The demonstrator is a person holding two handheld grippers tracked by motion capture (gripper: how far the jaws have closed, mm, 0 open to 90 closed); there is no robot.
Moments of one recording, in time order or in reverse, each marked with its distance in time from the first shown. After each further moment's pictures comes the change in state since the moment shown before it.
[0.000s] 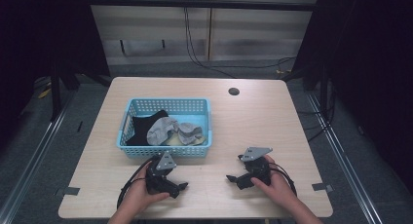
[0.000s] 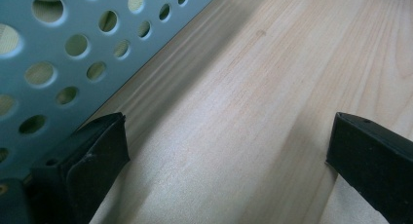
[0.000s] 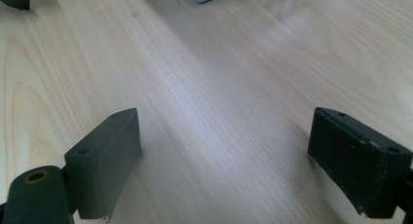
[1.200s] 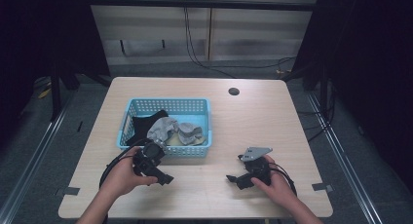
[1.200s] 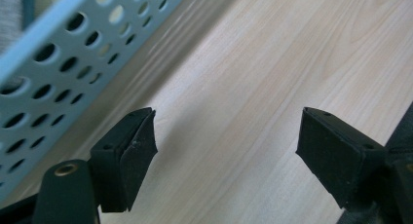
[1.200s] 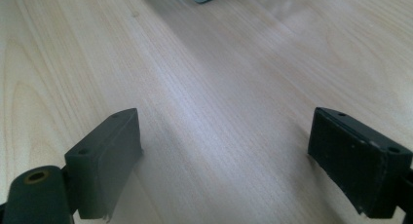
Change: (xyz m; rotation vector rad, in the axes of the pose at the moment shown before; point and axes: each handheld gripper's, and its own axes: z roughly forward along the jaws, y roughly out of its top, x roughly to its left) left arm 0.024 0.055 -0.056 0.381 -0.085 -0.124; right arm 0.000 0.000 0.000 0.002 0.000 0.004
